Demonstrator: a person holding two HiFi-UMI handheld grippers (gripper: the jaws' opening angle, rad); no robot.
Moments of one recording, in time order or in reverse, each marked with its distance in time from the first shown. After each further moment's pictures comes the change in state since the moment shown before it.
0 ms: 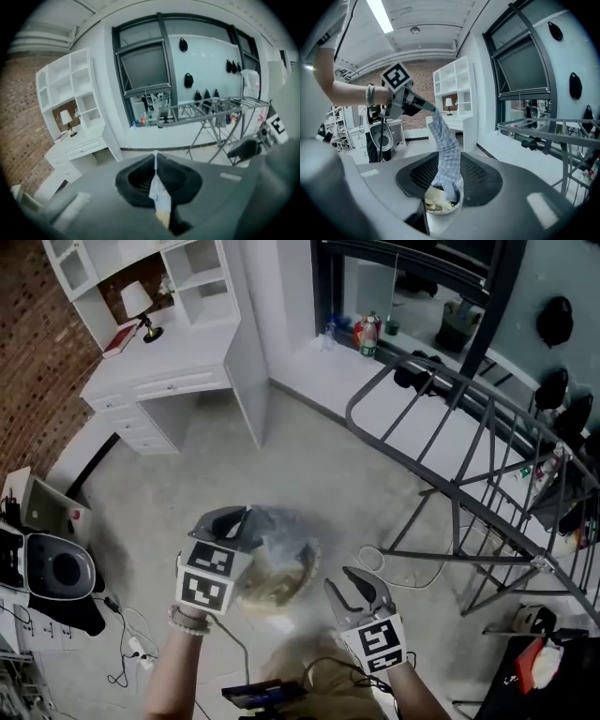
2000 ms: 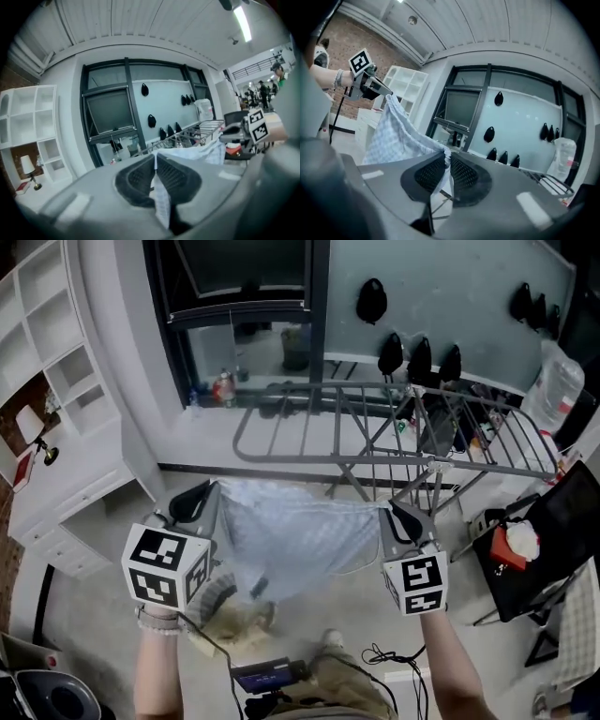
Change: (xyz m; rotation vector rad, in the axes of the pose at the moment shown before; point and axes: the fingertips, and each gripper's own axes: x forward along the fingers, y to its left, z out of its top) left arm -0.127 -0.057 0.158 0.266 -0.463 -0.379; right arm -0.238 -0.054 0.109 -0.131 -0.106 -0.914
